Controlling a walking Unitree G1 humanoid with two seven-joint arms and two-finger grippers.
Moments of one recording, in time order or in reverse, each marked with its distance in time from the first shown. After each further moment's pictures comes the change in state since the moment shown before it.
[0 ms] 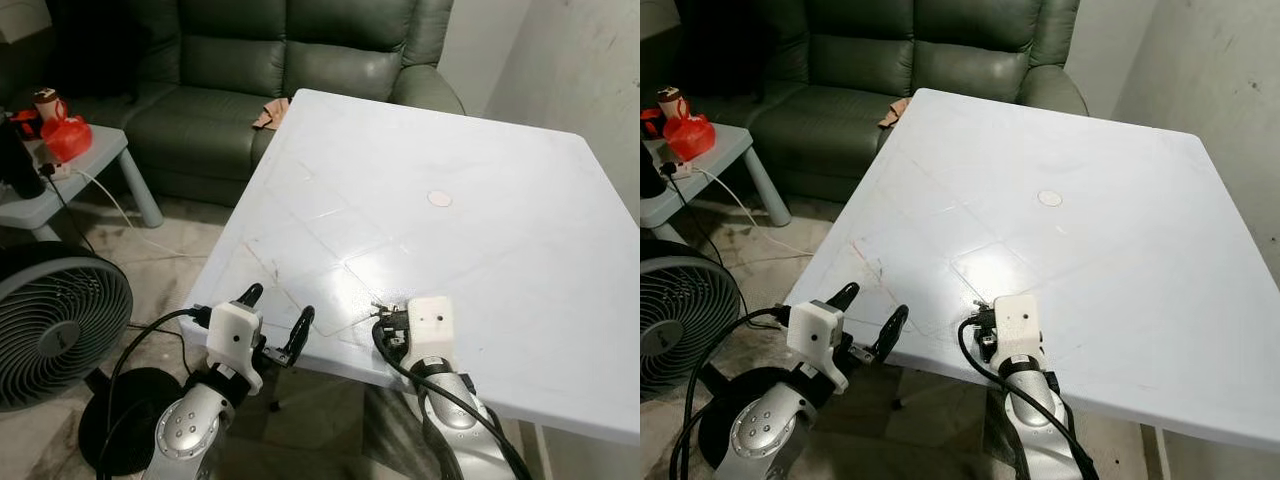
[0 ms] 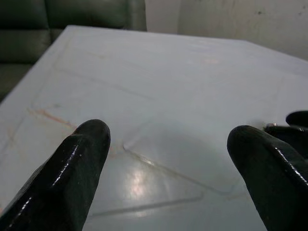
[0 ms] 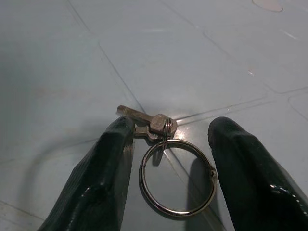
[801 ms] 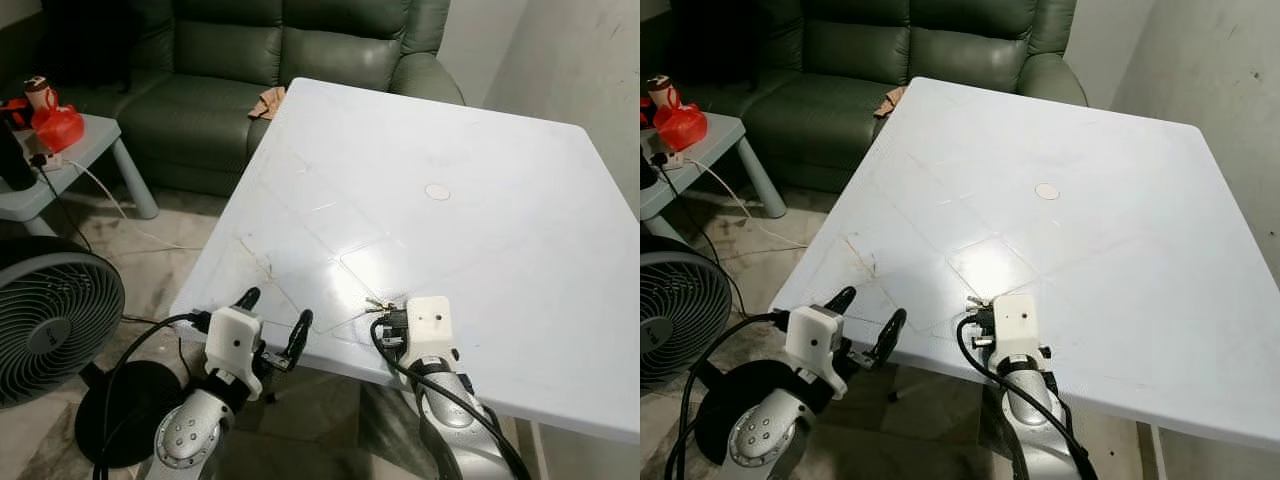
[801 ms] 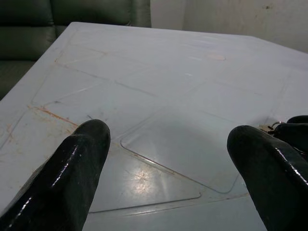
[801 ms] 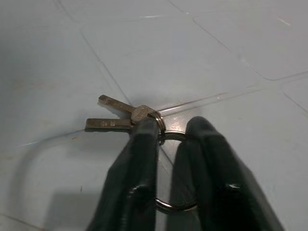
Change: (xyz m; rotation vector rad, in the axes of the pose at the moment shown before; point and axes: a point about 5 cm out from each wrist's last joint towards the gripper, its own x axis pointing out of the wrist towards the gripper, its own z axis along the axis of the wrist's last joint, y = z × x) left arm -0.002 0.000 0.005 0.026 -0.002 0.035; right arm 0.001 0.003 0.001 0.016 0.011 -0.019
